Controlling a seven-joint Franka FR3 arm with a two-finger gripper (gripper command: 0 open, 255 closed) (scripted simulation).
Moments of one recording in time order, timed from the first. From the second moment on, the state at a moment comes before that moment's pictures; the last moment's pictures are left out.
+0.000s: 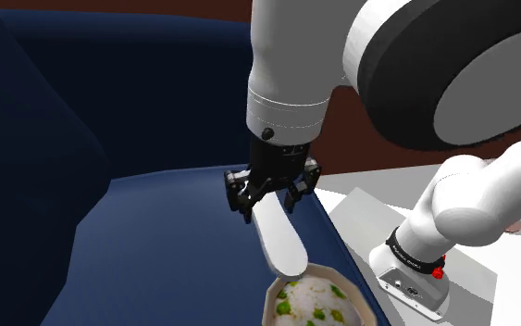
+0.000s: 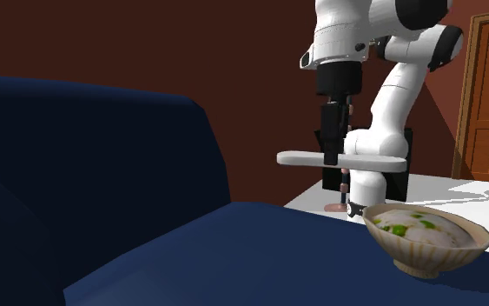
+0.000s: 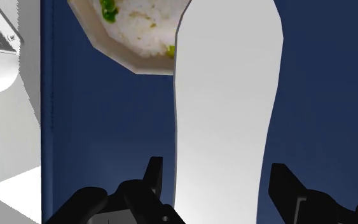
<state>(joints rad) 0.17 -0.44 0.73 -2.18 0.28 1.80 1.22</state>
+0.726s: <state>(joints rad) 0.35 -0.68 0.78 -2.28 0.45 1.71 1.38</state>
